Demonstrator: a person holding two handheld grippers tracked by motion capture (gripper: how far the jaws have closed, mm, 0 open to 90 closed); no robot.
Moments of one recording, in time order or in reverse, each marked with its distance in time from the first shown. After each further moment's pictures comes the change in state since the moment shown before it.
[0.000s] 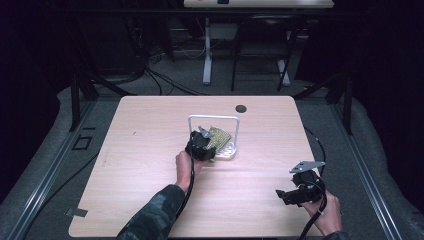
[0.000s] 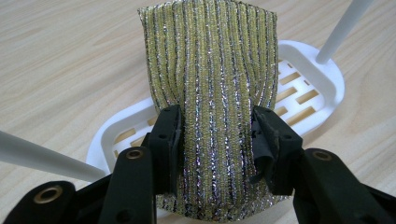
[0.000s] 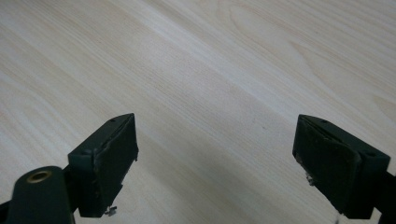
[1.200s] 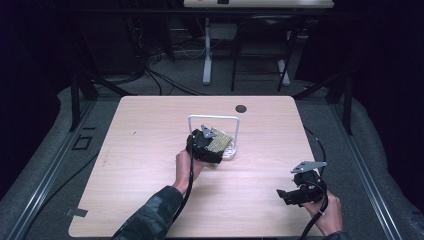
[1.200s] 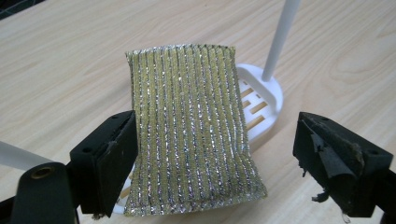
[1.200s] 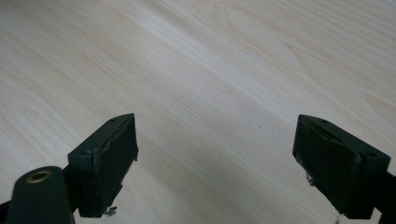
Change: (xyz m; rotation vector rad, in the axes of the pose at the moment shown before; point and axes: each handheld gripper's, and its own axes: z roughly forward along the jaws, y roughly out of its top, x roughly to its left) left arm -0.012 0.013 -0.032 -0.044 -0.058 0.057; right arm 0.000 -0.001 -0.004 -0.006 -0.007 0.010
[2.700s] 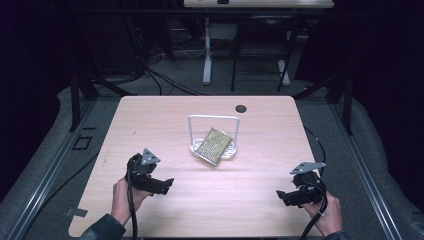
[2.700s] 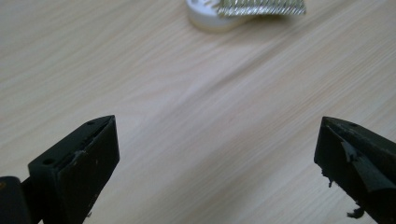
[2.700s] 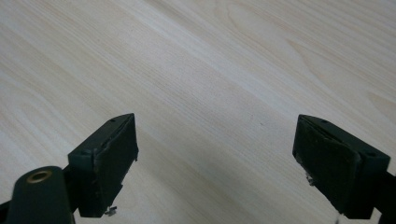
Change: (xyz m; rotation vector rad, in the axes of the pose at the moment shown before) left arm 0.056 -0.113 -0.134 0.120 0.040 -0.055; right arm 0.002 -0.001 0.001 0.008 -0.008 -0.008
